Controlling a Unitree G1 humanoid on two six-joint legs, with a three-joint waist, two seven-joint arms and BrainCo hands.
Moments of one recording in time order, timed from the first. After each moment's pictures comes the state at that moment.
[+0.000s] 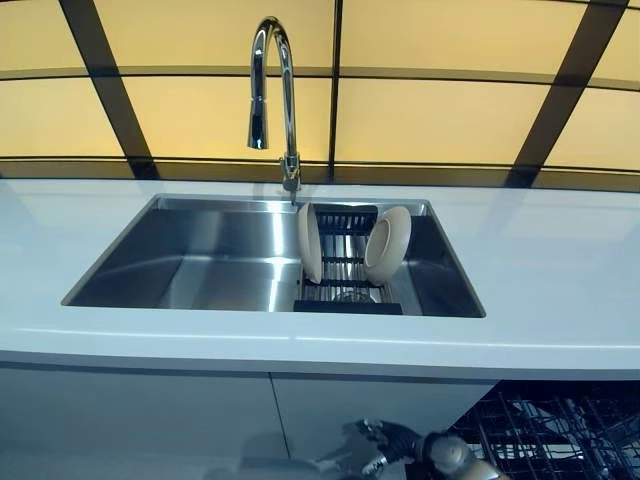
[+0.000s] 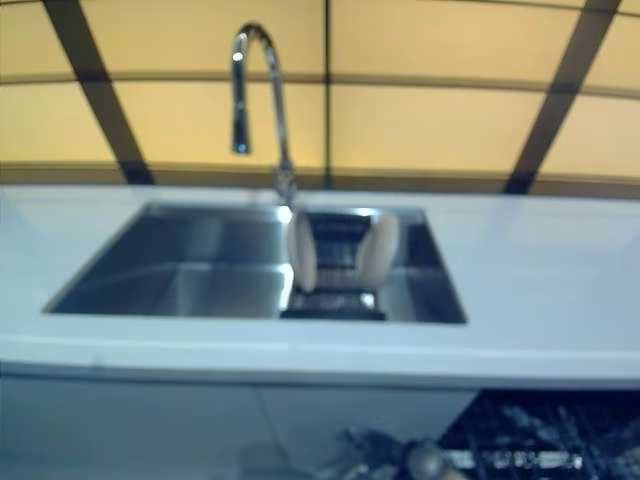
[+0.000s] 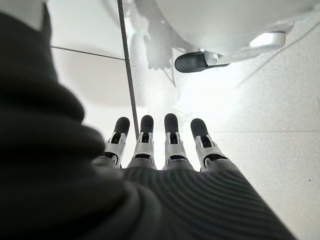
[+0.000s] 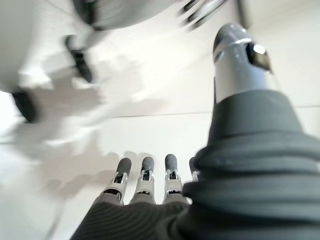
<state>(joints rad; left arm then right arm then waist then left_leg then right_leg) -0.01 0.26 -0.31 1.26 -0.25 0.08 0.07 -0.09 -0.50 0.58 0.34 0.14 0.09 0.49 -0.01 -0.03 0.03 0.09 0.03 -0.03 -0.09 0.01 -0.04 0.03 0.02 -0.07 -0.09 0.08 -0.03</state>
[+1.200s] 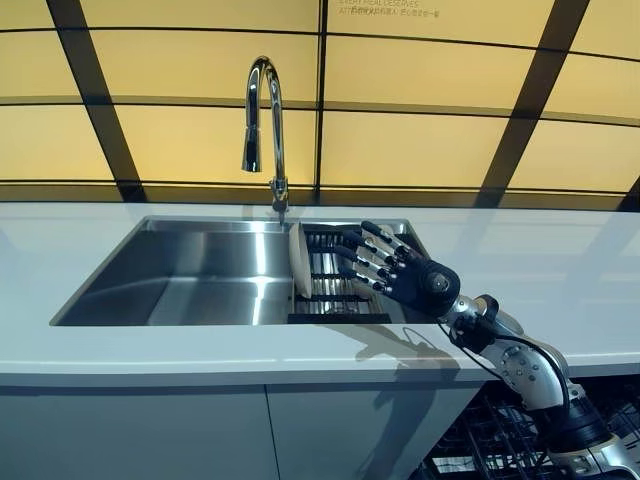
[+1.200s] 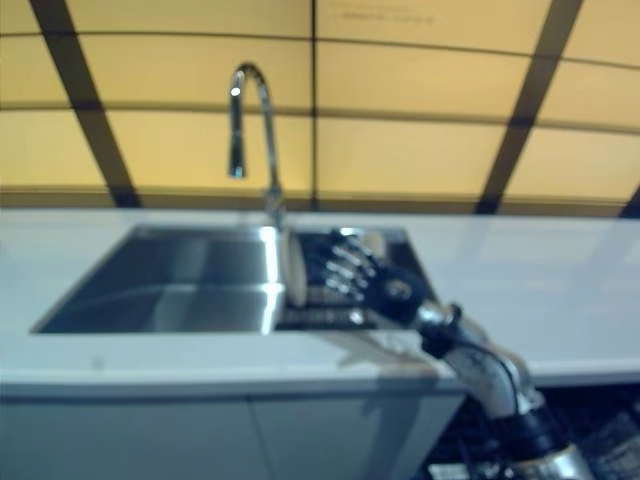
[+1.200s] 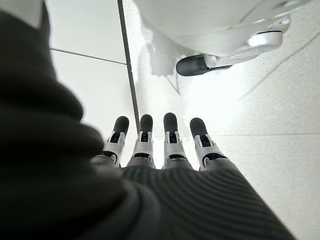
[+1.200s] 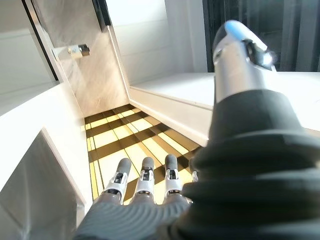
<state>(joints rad) 0.05 0.24 -0.29 1.32 -0.25 0.01 0.03 -0.32 -0.60 0.15 -0.08 1.25 0.33 0.64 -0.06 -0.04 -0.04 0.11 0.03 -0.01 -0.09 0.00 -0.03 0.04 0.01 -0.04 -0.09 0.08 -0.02</state>
